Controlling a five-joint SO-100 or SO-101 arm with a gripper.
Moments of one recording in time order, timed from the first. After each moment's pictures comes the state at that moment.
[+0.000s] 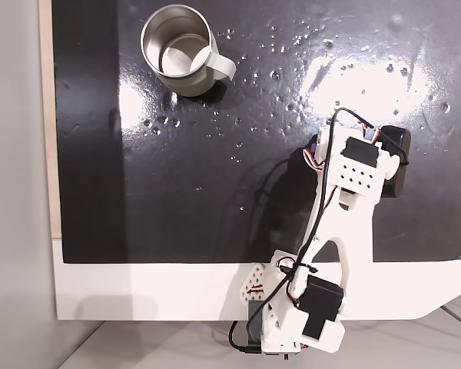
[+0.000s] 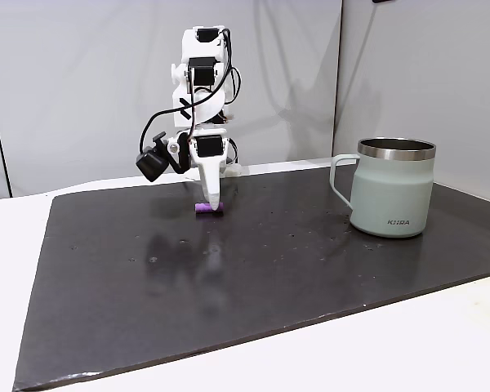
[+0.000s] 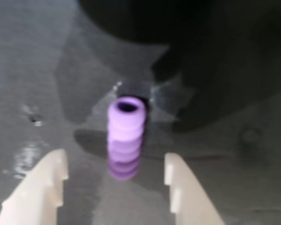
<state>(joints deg) 17.7 88.9 110.8 63.9 -13.9</state>
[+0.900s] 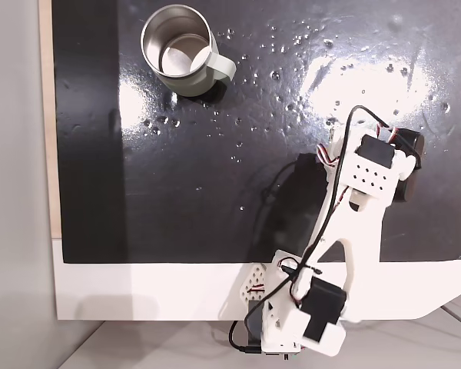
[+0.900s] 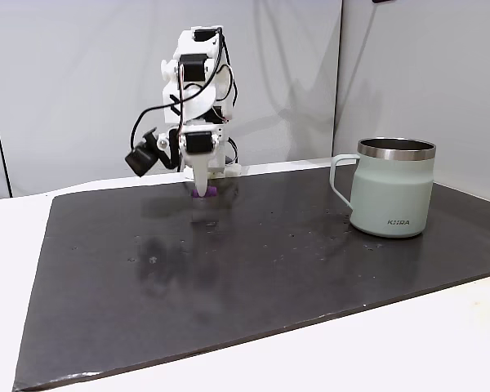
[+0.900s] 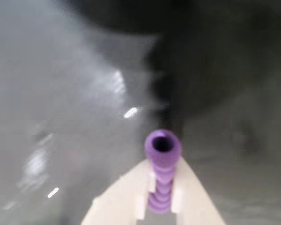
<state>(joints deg) 18.9 91.2 106.0 69.6 -11.8</state>
